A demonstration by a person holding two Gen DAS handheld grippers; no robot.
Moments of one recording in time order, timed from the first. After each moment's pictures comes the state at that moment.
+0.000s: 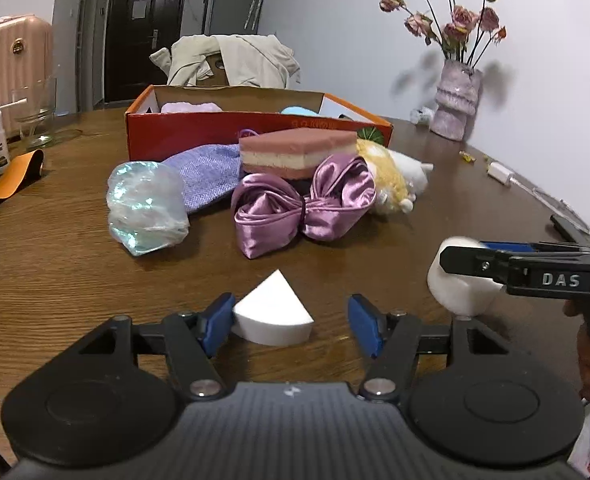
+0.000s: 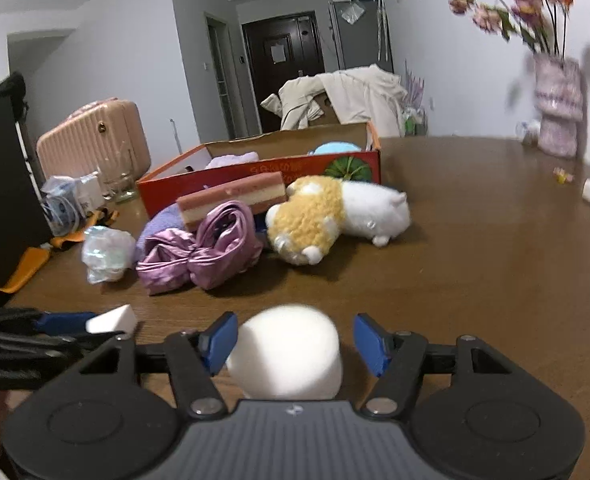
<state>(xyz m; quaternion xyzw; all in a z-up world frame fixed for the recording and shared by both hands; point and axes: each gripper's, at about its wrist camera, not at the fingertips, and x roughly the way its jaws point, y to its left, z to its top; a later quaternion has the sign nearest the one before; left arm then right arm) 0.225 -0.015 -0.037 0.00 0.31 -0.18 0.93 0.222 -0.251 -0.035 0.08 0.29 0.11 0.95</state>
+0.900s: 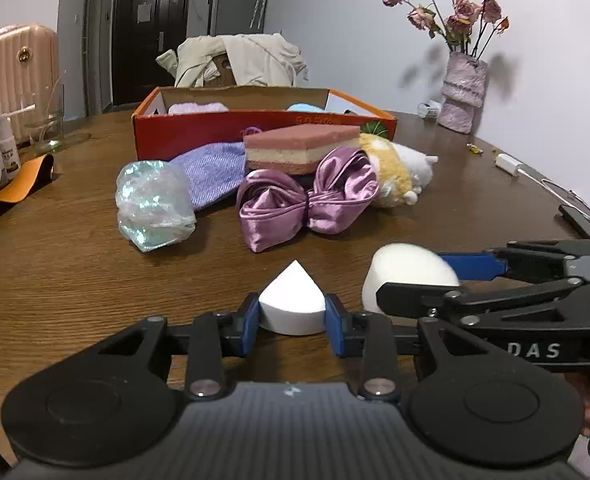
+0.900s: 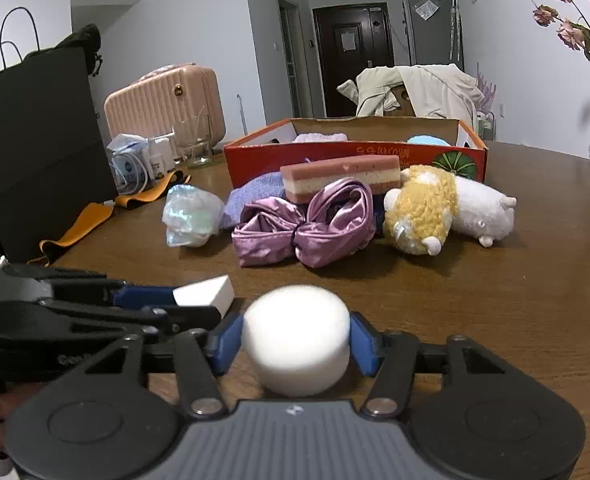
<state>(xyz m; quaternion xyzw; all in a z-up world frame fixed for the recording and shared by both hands) 0.213 -0.016 -0.033 0.01 0.31 -0.17 0.94 0.217 -0.194 -0.036 0.02 0.29 0.19 0.94</state>
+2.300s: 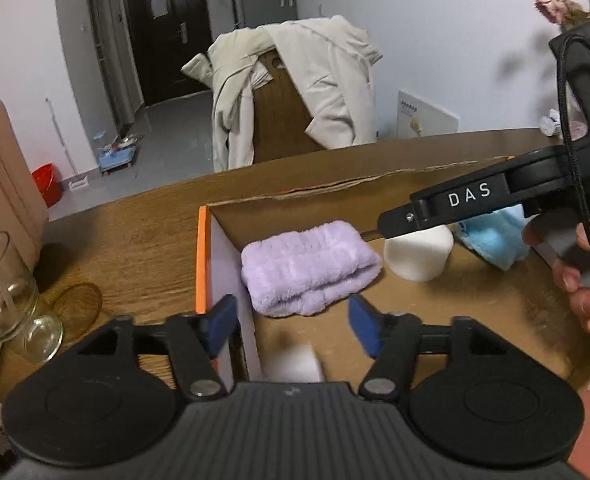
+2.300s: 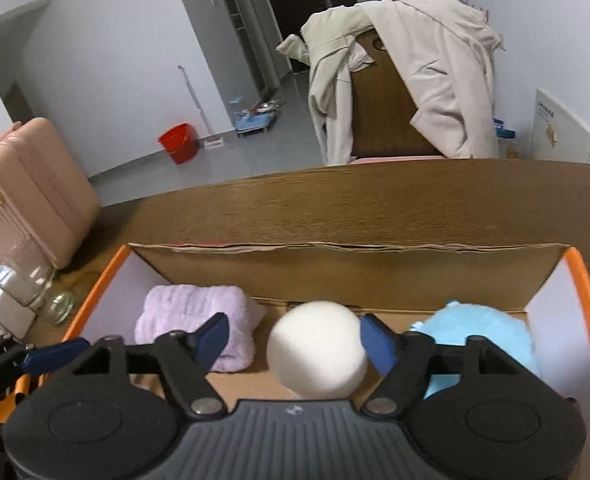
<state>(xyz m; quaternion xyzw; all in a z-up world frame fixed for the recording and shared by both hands) 0.561 0.007 0.021 0.09 0.34 -0.10 0.93 0.662 -0.178 0.001 0.09 0.40 0.17 0.90</state>
